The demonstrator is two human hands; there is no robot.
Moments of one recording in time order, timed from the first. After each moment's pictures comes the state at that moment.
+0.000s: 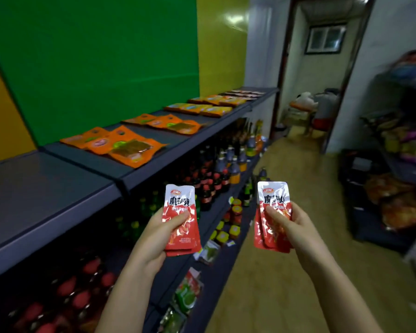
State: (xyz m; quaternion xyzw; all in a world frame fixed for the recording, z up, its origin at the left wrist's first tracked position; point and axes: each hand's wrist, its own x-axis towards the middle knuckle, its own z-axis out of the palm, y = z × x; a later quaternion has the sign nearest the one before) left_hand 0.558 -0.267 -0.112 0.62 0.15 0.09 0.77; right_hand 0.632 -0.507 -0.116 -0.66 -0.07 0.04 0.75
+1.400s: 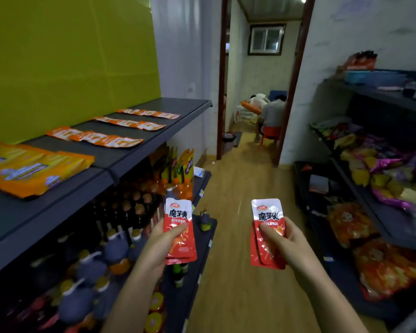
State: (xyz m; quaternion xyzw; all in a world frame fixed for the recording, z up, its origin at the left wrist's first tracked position) left_hand 1.387 -0.467 -0.146 0.63 0.14 0.00 0.76; right_hand 1.387 -0.714 -0.145 -0.70 0.03 -0.01 0.71
